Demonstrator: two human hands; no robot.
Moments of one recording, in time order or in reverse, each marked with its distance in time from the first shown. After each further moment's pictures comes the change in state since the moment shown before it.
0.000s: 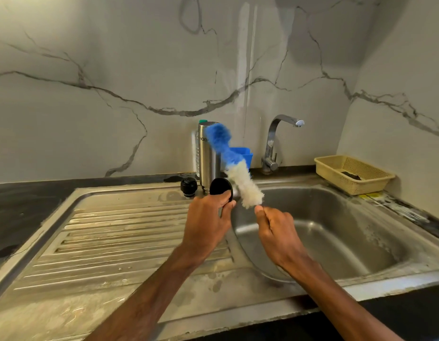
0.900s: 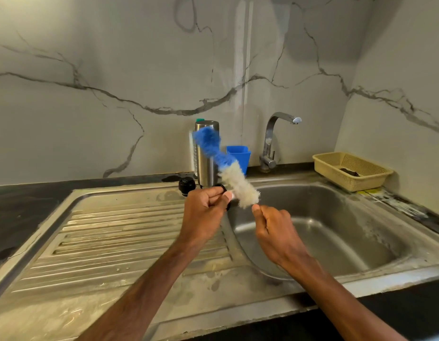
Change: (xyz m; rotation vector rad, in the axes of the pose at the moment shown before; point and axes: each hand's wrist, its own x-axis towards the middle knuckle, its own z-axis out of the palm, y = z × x) left_hand 0.009 0.007 -0.006 -0.545 -0.065 -0.435; right_hand 0.000 -0.002 -0.002 -0.098 -0.013 0.028
